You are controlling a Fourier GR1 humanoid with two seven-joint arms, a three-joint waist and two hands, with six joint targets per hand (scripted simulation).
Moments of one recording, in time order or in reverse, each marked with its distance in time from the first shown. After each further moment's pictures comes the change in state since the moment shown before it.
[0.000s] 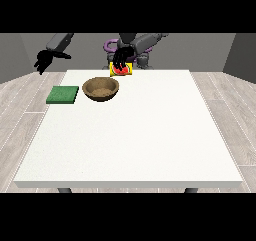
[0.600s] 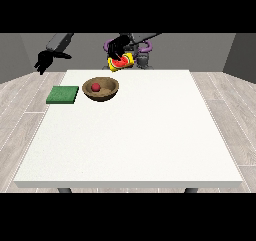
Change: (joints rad) left arm -0.173 0.019 -0.066 -0.030 -0.135 -0.314 -0.103; right arm 0.019 -0.011 -0.006 0.053 -0.002 0.020 -0.031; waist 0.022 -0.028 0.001
